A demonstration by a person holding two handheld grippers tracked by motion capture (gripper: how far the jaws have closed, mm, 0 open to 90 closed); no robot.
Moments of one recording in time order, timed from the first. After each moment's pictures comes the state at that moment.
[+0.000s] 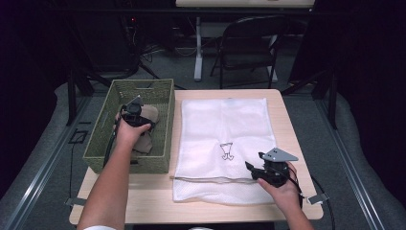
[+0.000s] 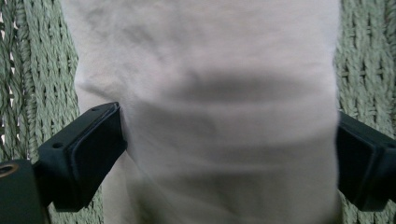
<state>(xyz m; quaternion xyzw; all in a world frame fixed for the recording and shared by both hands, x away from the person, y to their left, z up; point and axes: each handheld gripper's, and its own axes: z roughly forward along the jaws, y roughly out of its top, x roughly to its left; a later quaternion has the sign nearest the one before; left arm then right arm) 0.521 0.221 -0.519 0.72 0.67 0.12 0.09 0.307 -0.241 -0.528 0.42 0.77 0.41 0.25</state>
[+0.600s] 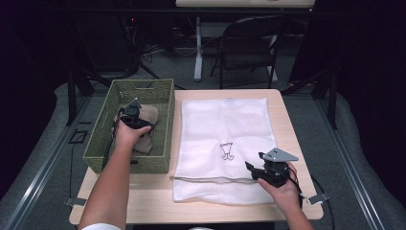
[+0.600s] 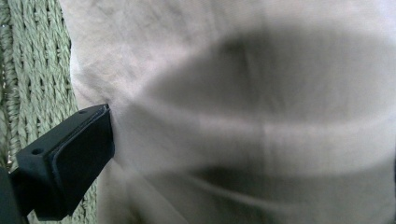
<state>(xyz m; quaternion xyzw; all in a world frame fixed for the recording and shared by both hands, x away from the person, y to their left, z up) 0.520 0.231 -0.531 0.72 0.67 0.11 0.11 0.307 -0.242 -0.529 0.42 0.77 0.41 0.25</state>
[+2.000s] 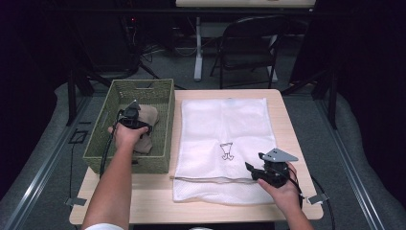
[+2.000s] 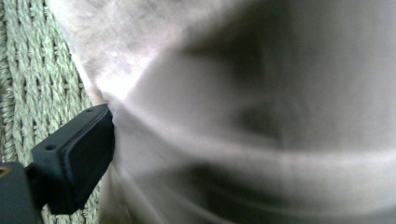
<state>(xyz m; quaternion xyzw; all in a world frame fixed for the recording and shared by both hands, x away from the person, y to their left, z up) 0.520 0.236 -0.538 0.72 0.67 0.11 0.11 0.307 -0.242 -0.530 0.42 0.77 0.41 0.24</state>
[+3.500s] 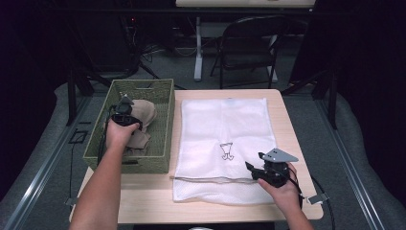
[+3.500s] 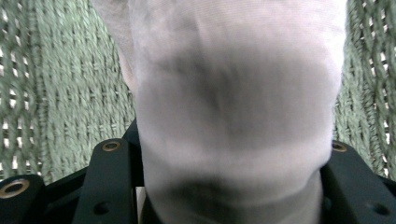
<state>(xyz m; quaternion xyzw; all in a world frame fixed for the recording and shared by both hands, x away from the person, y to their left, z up) 0.508 0.251 -0.503 0.73 0.66 0.10 0.16 0.307 -0.242 -0.530 0.42 0.77 0.41 0.25</state>
